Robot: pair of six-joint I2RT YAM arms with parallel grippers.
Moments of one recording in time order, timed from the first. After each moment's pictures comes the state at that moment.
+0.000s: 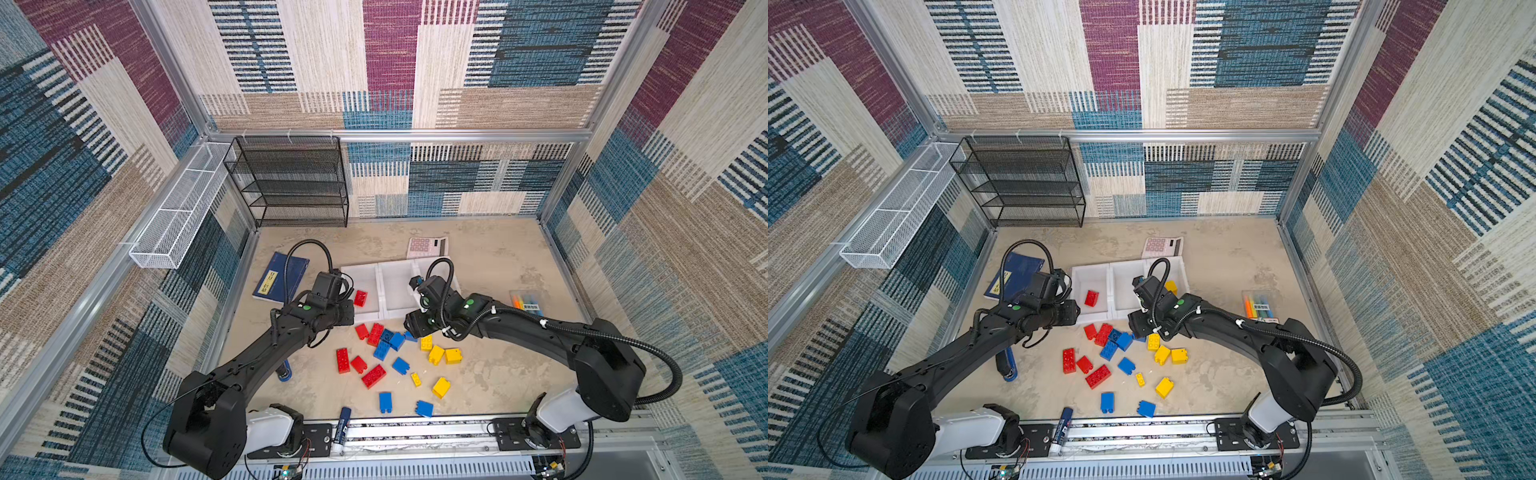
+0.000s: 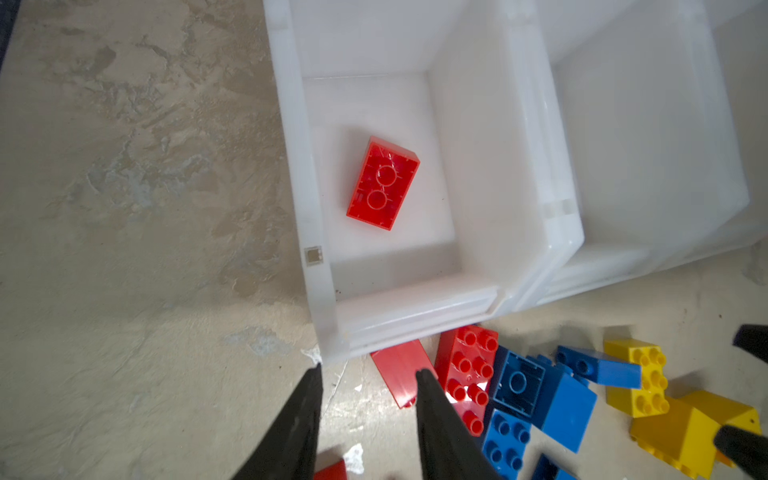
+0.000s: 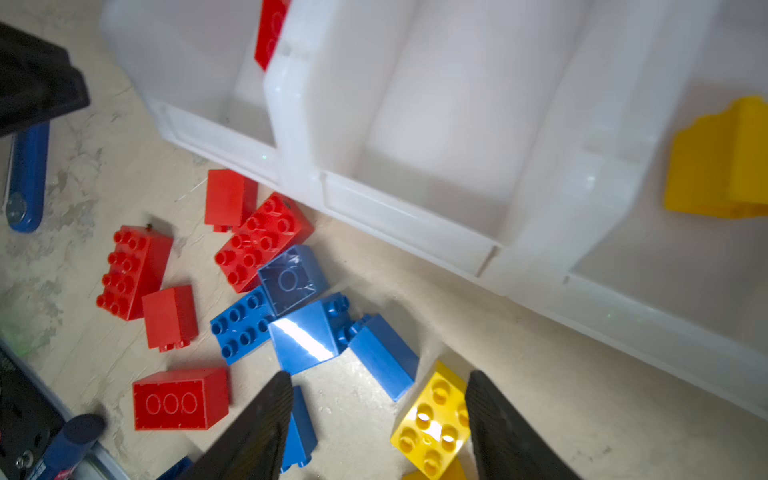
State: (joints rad) left arm -0.40 1.27 0.80 -0.48 0.01 -0.38; right arm 0.82 1.56 1.02 -0.45 -0.05 0.34
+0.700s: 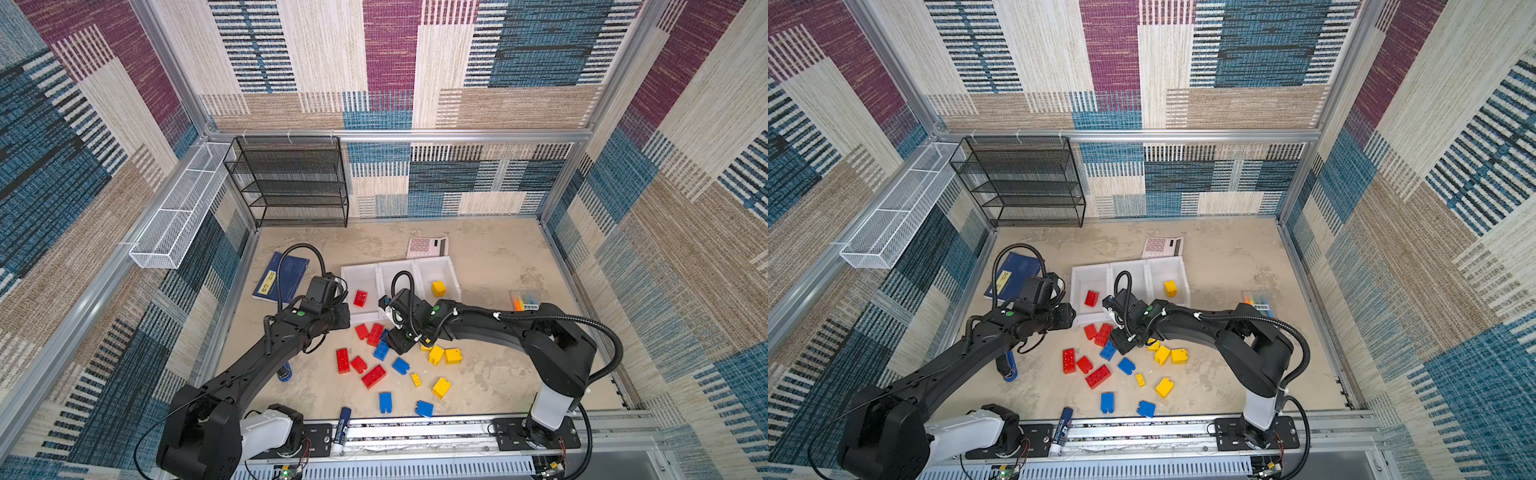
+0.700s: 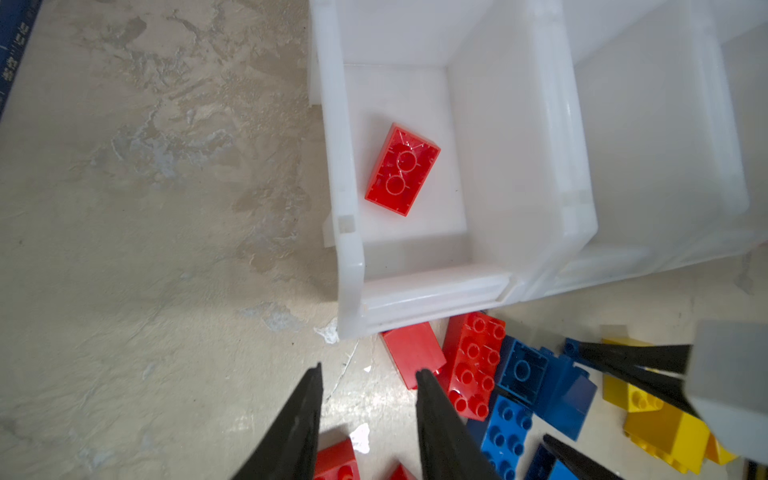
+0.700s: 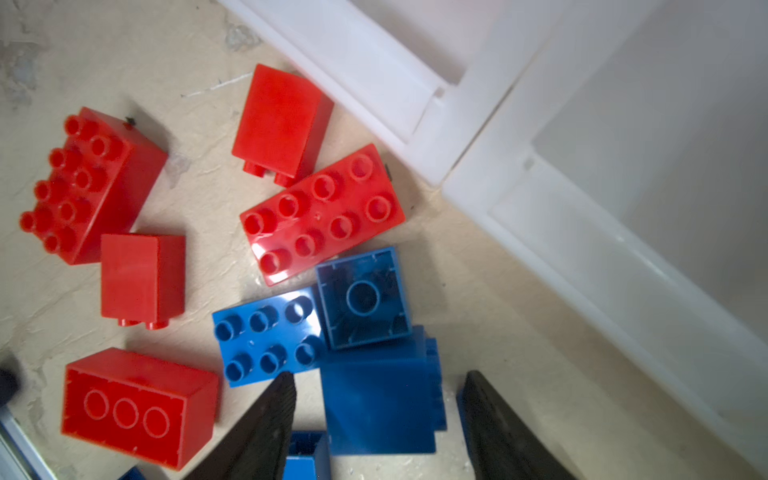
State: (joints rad) left arm -0.37 1.21 0.76 -0.49 0.01 -0.41; right arm 0.92 1.79 1.13 -0.44 -0.07 0.16
